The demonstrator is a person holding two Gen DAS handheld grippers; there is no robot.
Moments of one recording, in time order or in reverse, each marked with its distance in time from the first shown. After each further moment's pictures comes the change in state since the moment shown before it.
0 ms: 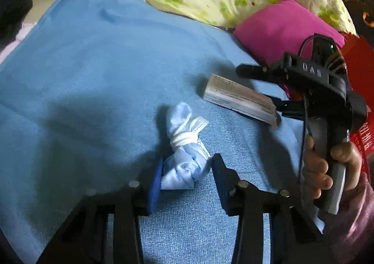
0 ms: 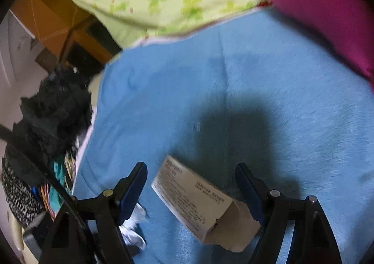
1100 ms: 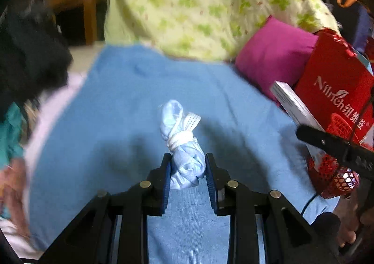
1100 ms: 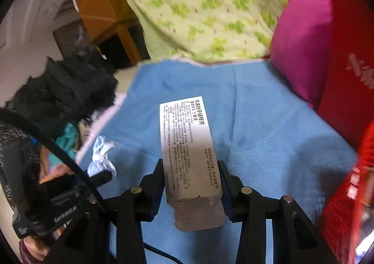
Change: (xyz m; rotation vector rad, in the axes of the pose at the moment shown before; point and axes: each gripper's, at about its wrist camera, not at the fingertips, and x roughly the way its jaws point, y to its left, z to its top) left arm -0.174 -0.065 -0.052 0.164 -0.254 0.264; right arm -0.204 0.091 -0.163 -0.238 -0.283 -0.123
